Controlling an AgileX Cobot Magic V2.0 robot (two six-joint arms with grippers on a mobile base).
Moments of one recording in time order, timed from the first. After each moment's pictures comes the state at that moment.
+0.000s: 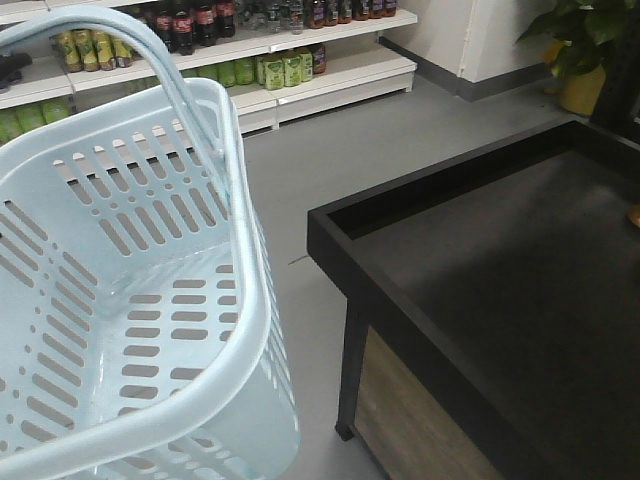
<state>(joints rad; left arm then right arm) -0.79 0.95 -1.19 0.77 0.76 0.35 0.03 -0.01 0.03 -0.04 0.08 0.08</state>
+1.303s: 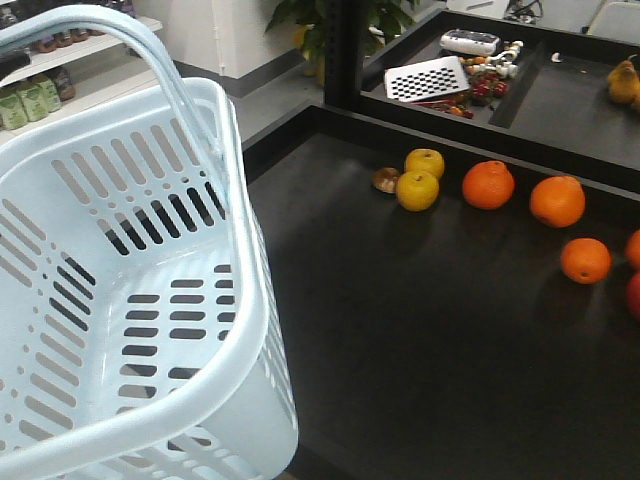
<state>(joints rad) -0.79 0.95 -1.19 0.77 0.76 0.35 0.03 -0.01 0.03 -0.04 0.08 0.08</state>
